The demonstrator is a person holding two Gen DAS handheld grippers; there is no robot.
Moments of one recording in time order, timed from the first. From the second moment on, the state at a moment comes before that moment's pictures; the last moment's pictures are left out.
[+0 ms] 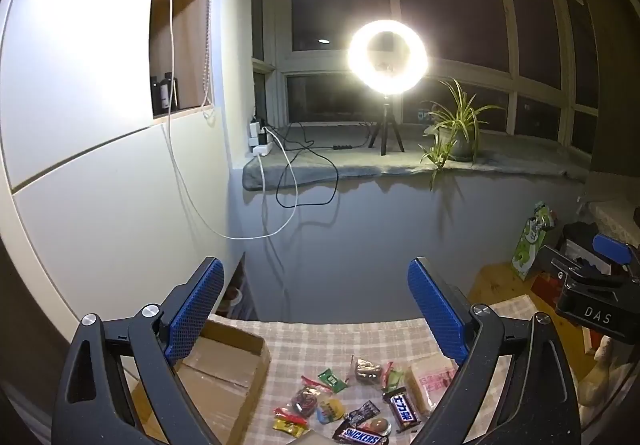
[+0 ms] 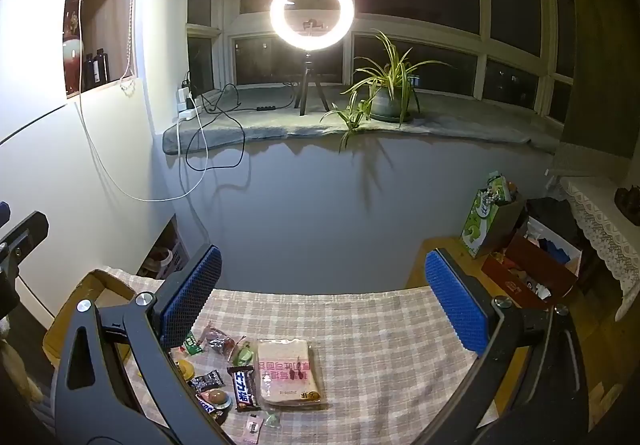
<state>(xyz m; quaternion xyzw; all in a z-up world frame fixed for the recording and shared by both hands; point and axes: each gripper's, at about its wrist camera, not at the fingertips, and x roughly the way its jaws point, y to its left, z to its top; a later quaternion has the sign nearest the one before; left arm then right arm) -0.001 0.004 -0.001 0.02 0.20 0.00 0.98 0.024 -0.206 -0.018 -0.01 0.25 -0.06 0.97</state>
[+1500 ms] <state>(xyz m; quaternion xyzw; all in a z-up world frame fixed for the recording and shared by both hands) -0.005 0.003 0.008 0.01 0.20 -0.01 0.98 0.021 -0.204 -0.018 0.00 0.26 -0.06 0.96</state>
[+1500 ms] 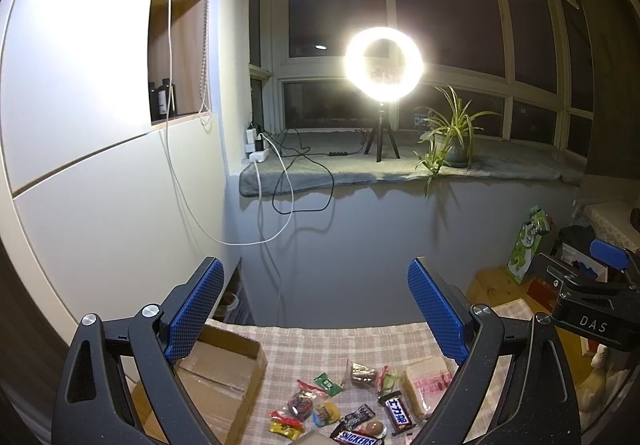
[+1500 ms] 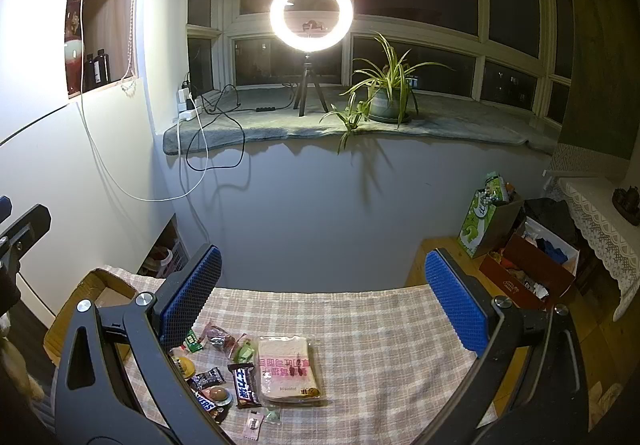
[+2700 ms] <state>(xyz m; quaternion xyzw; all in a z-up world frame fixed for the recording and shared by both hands) -0.001 -0.006 0.001 0.02 0.21 -0.02 0.98 0.024 -0.206 -0.027 0.00 0.27 -0.06 0.96</state>
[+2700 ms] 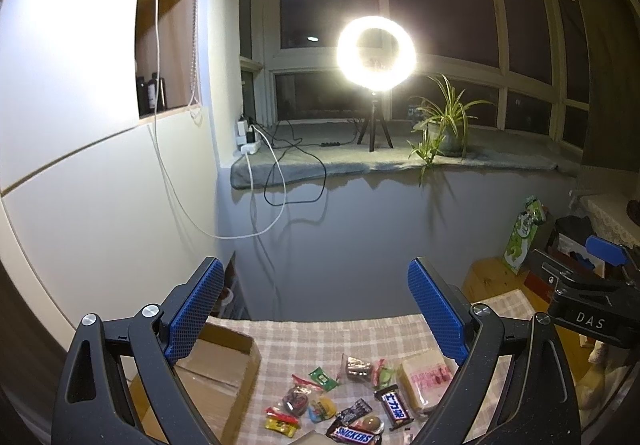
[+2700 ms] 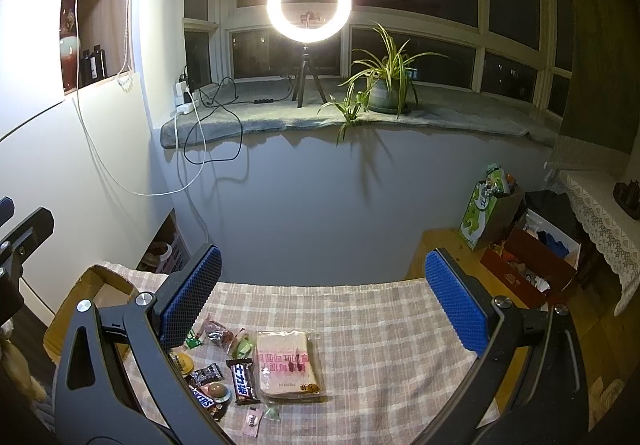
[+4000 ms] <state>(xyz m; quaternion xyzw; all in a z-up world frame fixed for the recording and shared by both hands) 0.082 -0.071 -0.221 -0.11 0.59 -0.21 0.77 0.116 -0.257 -0.255 0.12 0.58 0.11 0.80</state>
